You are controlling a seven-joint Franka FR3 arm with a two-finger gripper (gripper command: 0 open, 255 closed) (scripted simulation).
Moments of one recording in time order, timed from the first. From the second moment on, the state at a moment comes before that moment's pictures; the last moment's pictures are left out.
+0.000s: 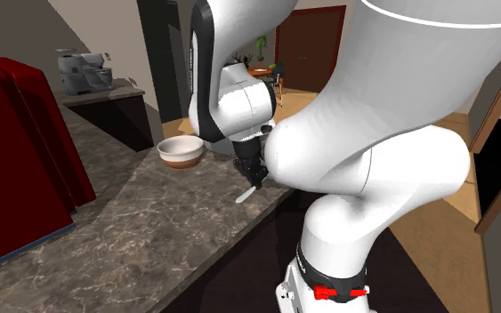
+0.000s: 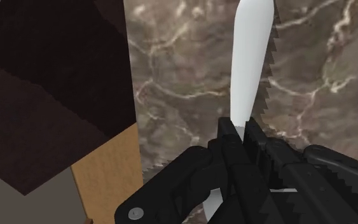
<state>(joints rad) -0.13 -0.43 0.84 -2.94 0.25 2.52 1.10</state>
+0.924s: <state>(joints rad) -0.06 -0.56 0.76 -2.92 0.28 2.37 1.05</state>
